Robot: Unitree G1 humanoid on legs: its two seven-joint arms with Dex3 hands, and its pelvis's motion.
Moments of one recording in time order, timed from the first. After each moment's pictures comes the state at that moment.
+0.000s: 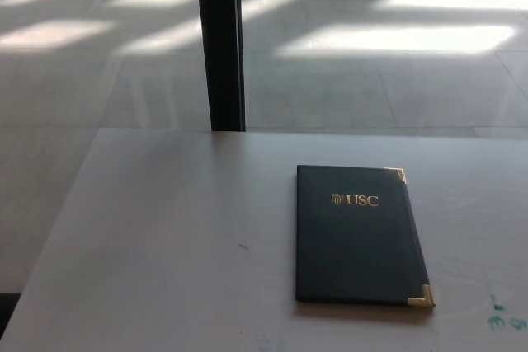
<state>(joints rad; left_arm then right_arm) -0.23 0.48 0.60 1.01 -0.30 0.12 0.36 0.22 -0.49 -0.69 0.61 0.37 0.14 0.10</state>
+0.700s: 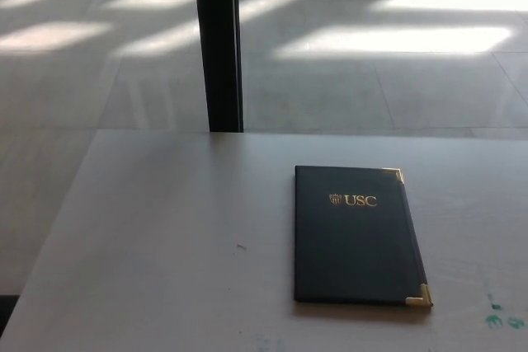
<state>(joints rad) -0.18 0.48 0.57 1.03 -0.30 0.12 0.35 0.29 -0.49 -0.68 0.56 0.37 0.13 0.11</state>
